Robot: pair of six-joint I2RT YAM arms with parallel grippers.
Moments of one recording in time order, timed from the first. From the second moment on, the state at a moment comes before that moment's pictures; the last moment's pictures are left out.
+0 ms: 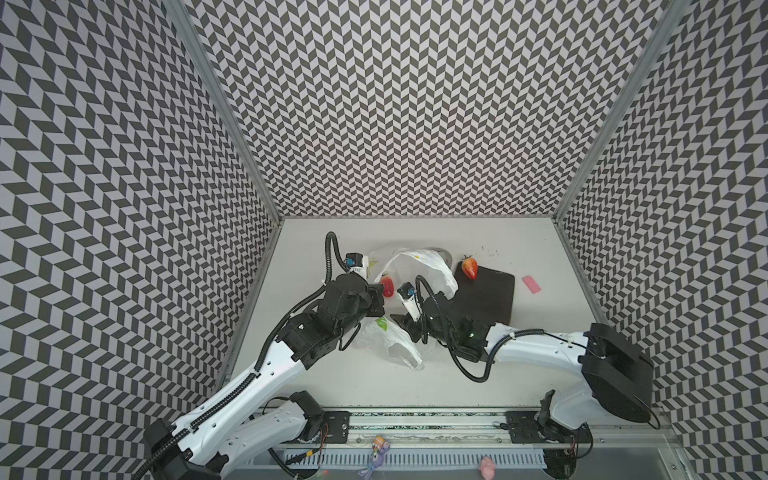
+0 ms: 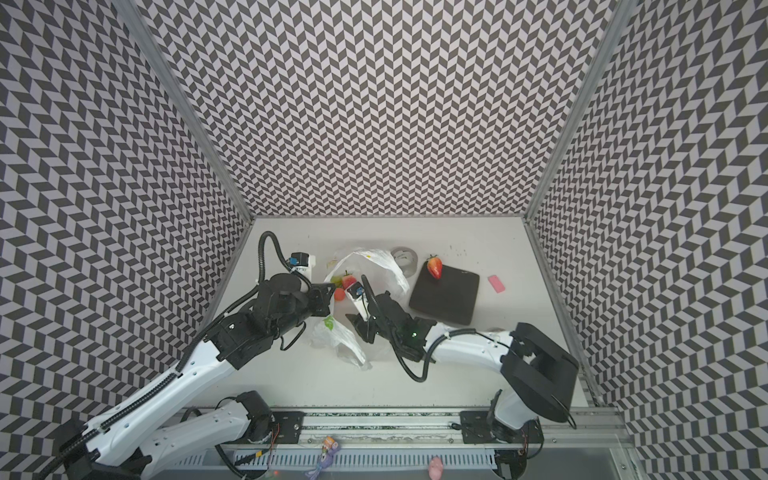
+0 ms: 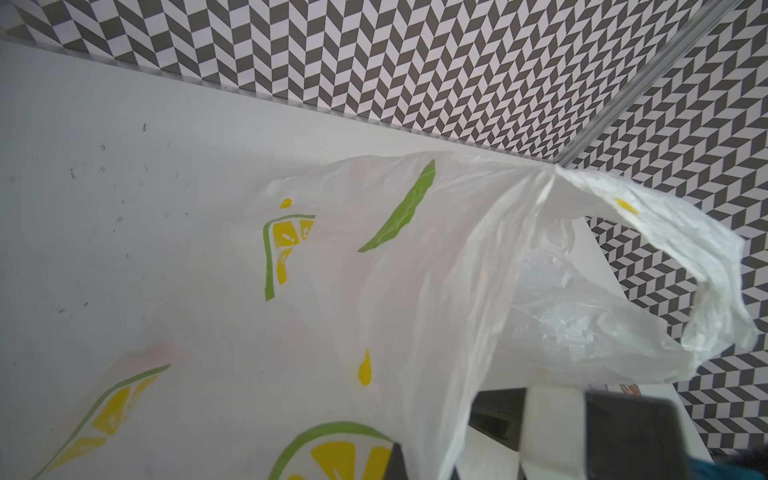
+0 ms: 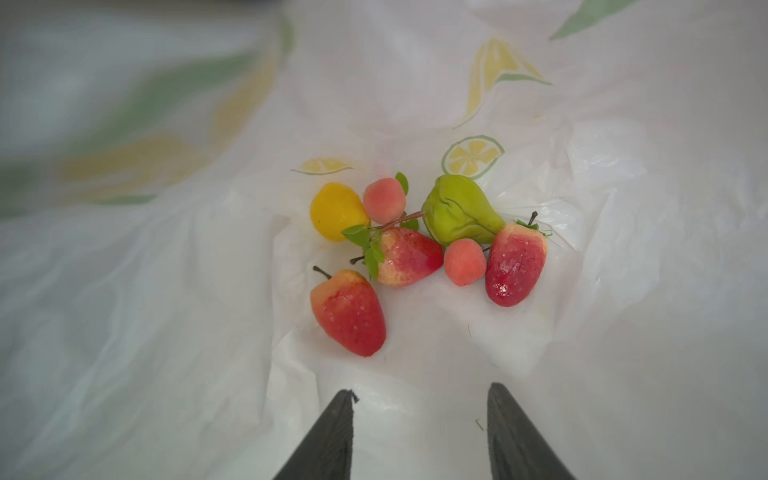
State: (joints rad) left arm -0.72 0.92 0.88 -0.46 -0.19 -0.58; right arm 1.02 1.58 0.87 0.25 0.14 0.14
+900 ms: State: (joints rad) left arm -0.72 0.89 0.87 -0.57 -0.18 -0.68; right arm 0.90 2.09 1.27 0.26 0.25 0.53
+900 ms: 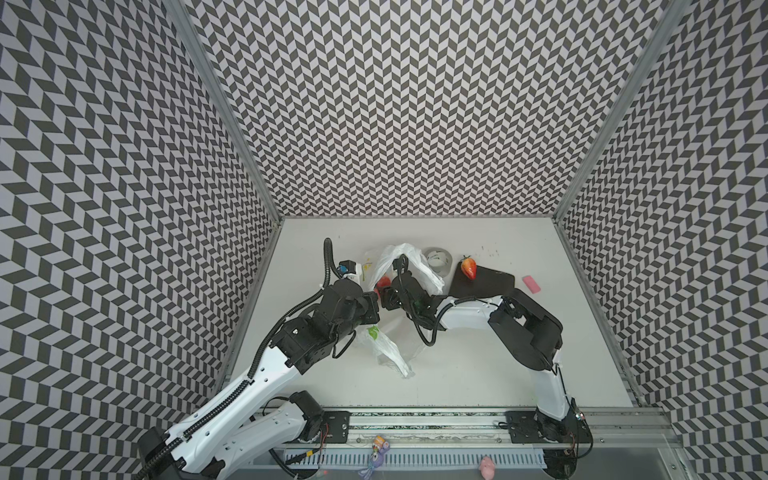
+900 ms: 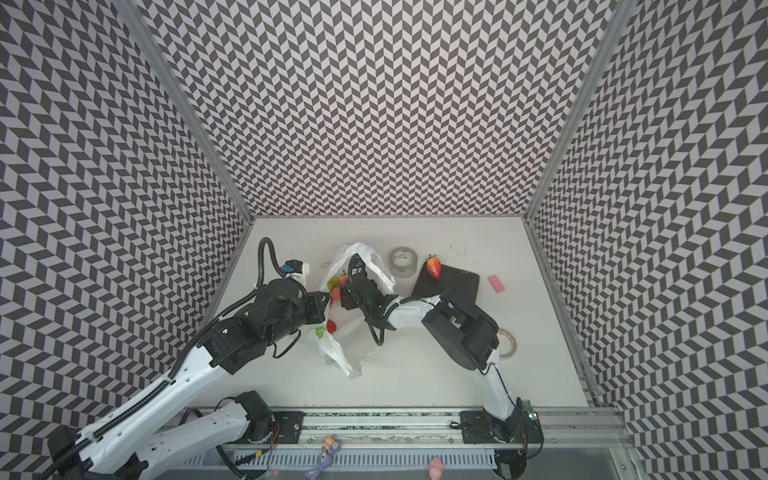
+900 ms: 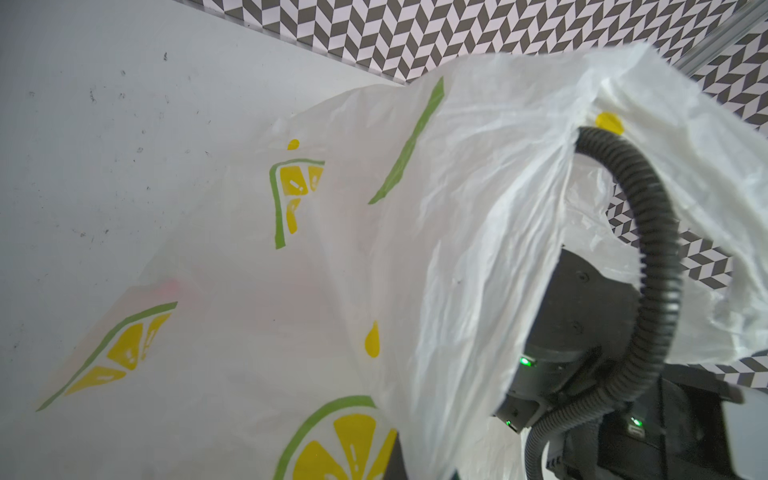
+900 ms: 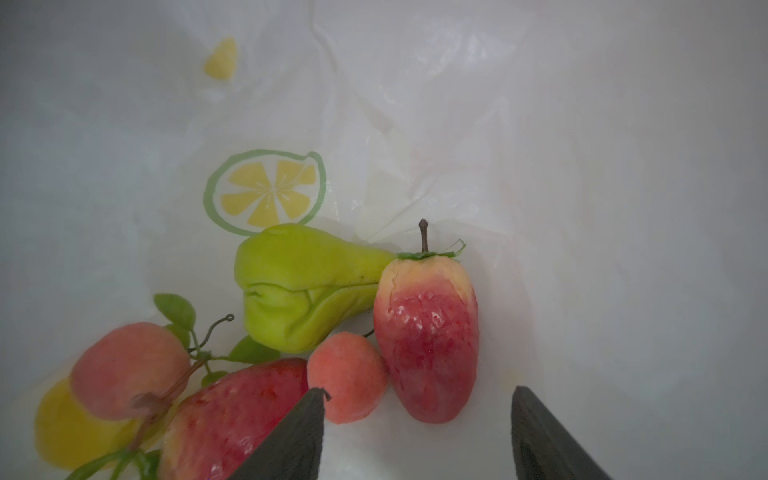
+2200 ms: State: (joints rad) left arm -0.72 0.92 0.87 -0.53 -0.15 -0.68; right arm 0.87 2.35 1.60 0.16 0.28 0.56
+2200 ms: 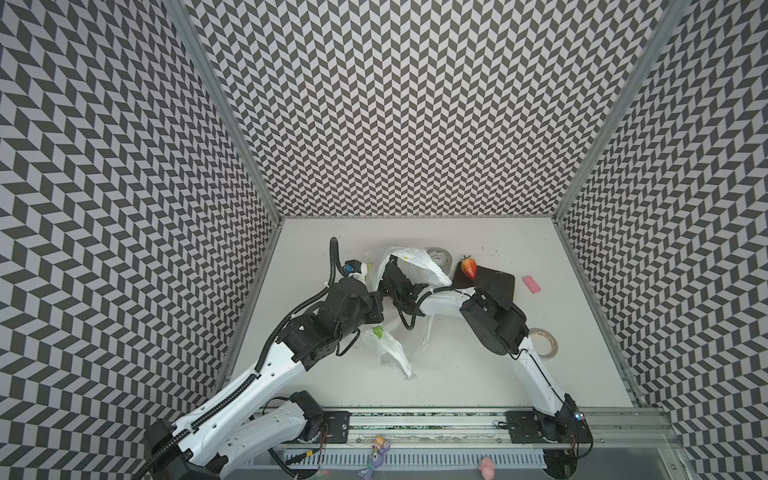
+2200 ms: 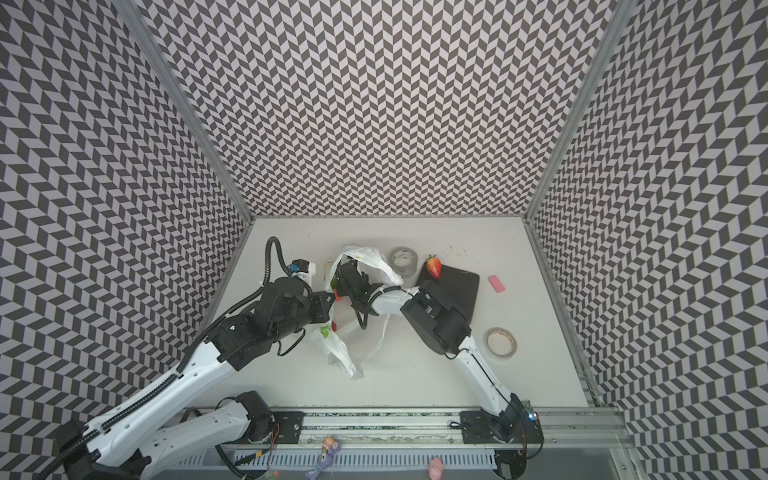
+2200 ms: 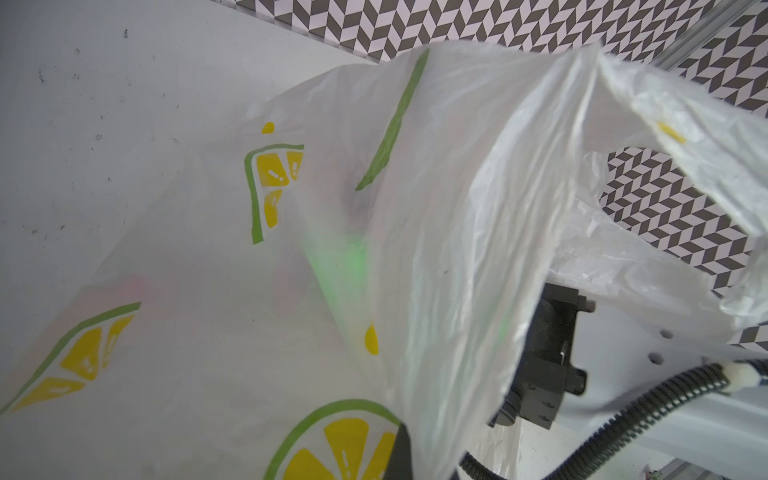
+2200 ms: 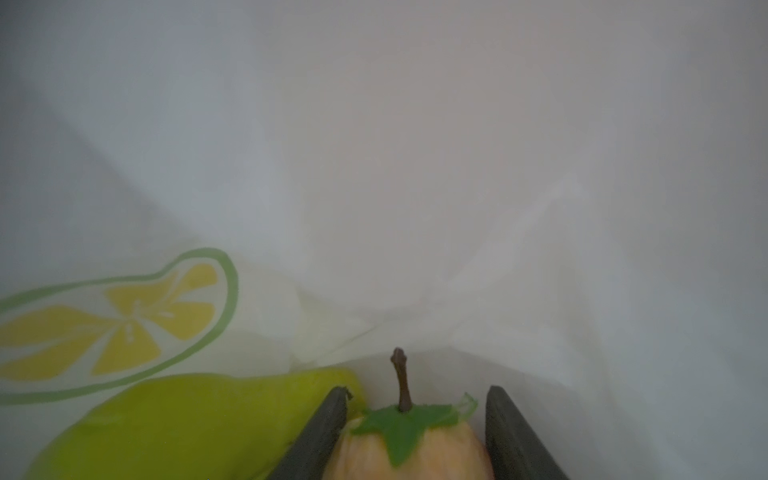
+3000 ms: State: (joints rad) left arm -0.72 0.94 0.87 -0.41 -0.20 -0.68; right arm 0.98 1.73 0.93 0.32 0.02 0.39
